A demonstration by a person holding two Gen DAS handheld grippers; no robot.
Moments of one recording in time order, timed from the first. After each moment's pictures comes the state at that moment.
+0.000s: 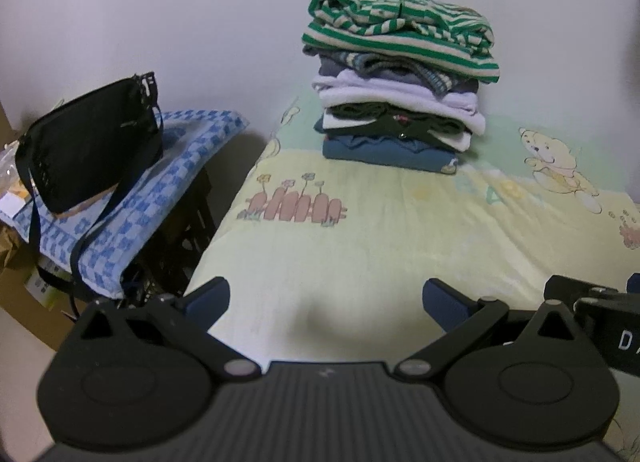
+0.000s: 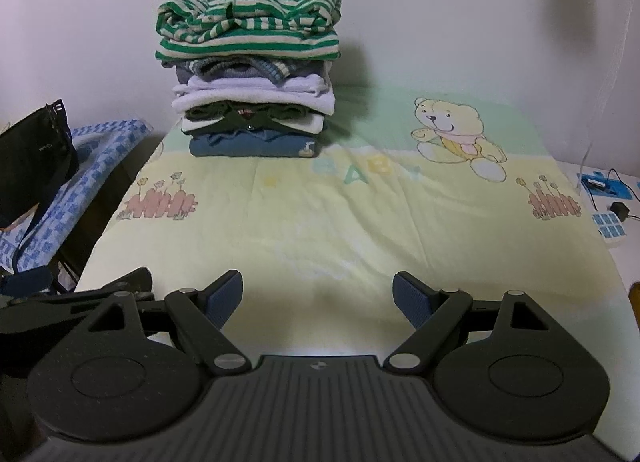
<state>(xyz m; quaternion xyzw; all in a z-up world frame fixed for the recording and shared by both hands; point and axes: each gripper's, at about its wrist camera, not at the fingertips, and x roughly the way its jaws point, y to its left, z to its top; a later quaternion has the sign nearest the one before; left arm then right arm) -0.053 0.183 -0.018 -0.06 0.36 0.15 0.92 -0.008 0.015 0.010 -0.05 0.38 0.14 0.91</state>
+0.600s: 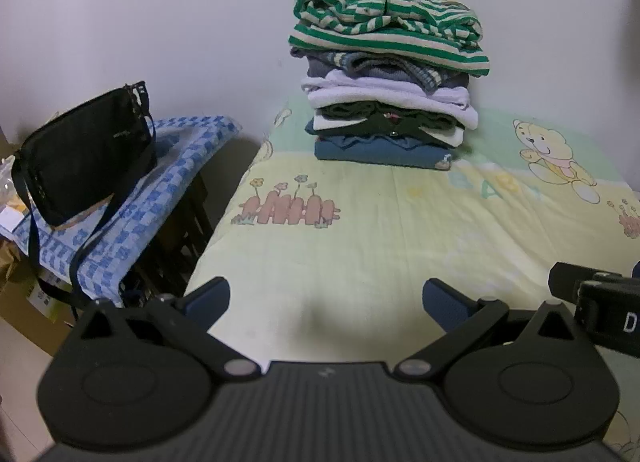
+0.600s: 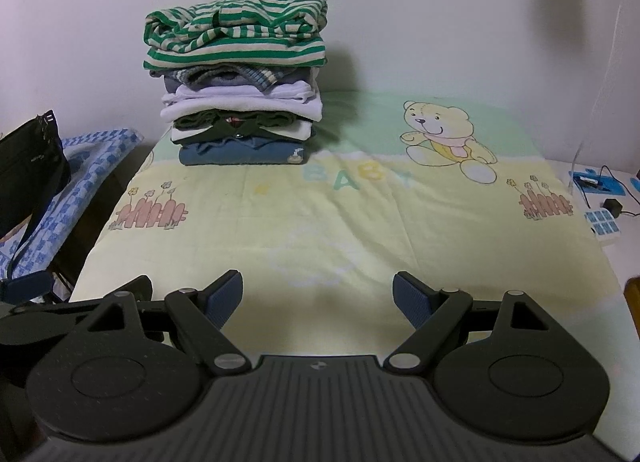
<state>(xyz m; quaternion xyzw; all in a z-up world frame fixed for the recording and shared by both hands) -0.050 0.175 -0.018 -0.04 0.36 0.15 0.92 -0.006 0.009 0.011 -0.04 0.38 0.13 0.92</state>
